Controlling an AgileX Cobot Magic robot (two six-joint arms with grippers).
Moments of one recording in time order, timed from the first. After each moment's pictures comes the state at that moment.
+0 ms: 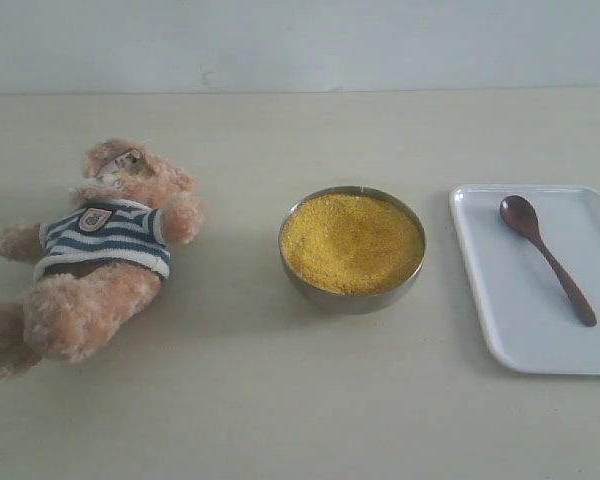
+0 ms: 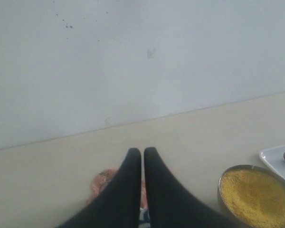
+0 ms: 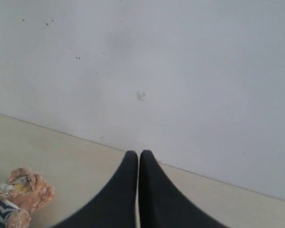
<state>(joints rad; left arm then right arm) -0.06 0.49 -0.64 -0.55 0.48 0.49 0.06 0.76 -1.07 0.64 0.64 -0.58</state>
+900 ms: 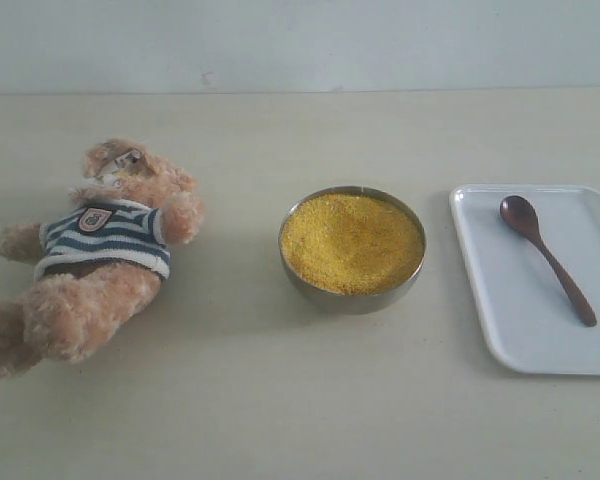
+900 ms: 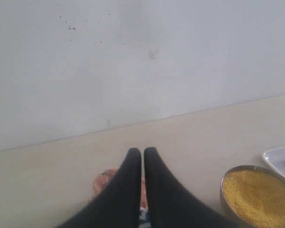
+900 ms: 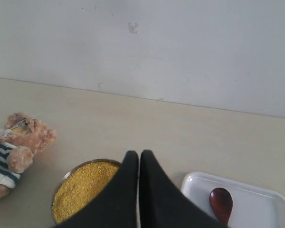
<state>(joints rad) -0.06 0.46 -0.62 -0.55 0.47 0.49 0.06 0.52 -0.64 0.64 0.56 -0.54</state>
